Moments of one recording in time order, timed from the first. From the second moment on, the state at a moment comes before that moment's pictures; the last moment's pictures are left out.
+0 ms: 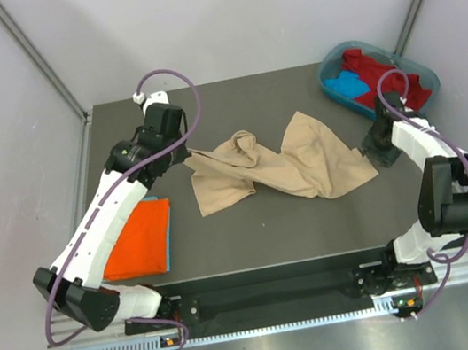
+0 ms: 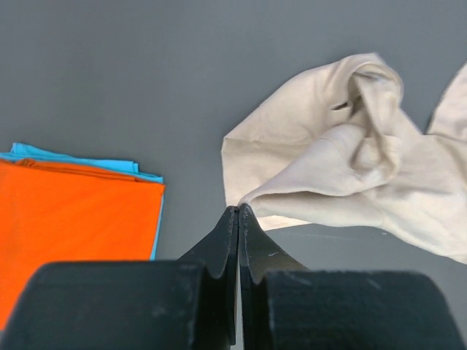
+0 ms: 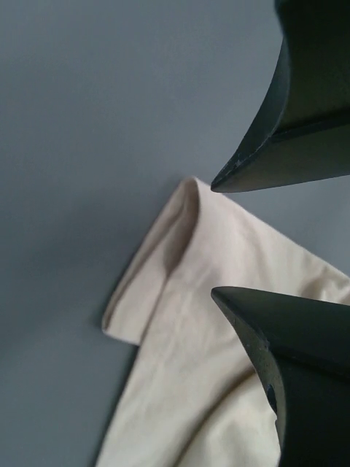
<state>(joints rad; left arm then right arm) -0.54 1.38 1.52 -0.92 -0.44 -0.49 -0.08 1.53 1.03 -0.64 0.18 0.69</state>
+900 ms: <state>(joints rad) -0.54 1.25 1.38 -0.90 -0.30 -0.46 -0.10 1.74 1.33 -0.85 0.24 0.87</state>
